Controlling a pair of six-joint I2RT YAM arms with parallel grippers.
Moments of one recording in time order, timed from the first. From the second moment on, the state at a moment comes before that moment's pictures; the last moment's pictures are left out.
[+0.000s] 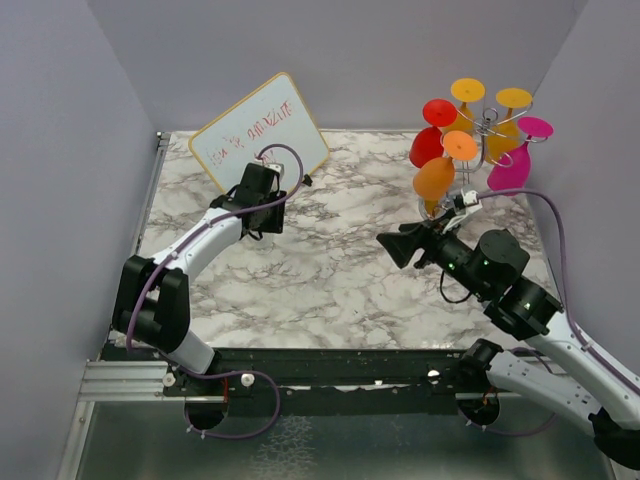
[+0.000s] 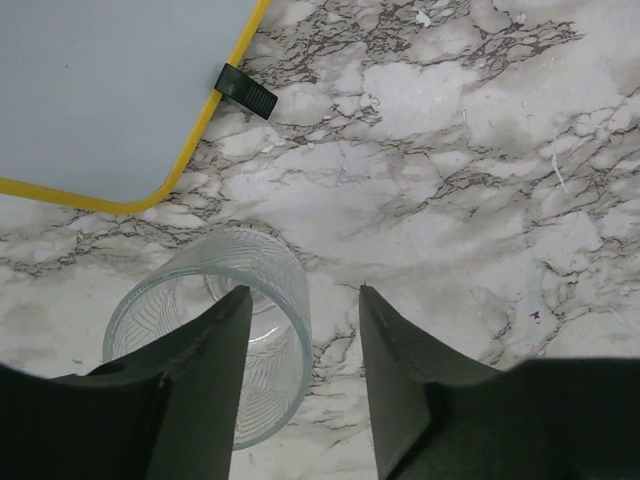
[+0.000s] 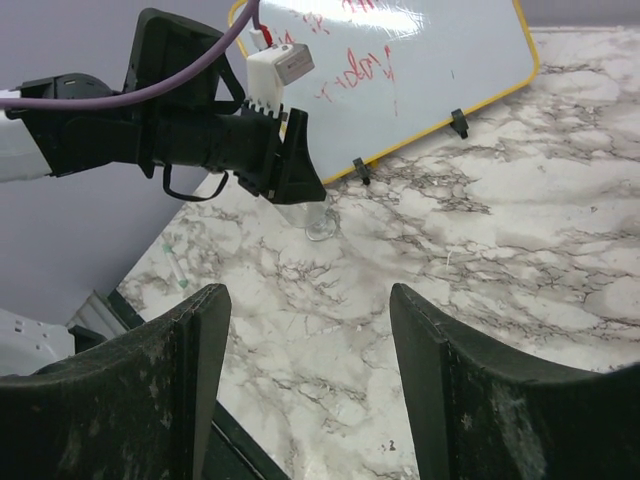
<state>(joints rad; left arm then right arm) -0.38 1.55 1.12 -0.45 -0.06 -0.20 0.77 0.69 0.81 -0.18 0.07 0.43</state>
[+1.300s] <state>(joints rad) -0.38 0.80 0.69 -0.34 -0.13 -0.25 0.76 1.09 1.62 -0.66 0.60 0.21</state>
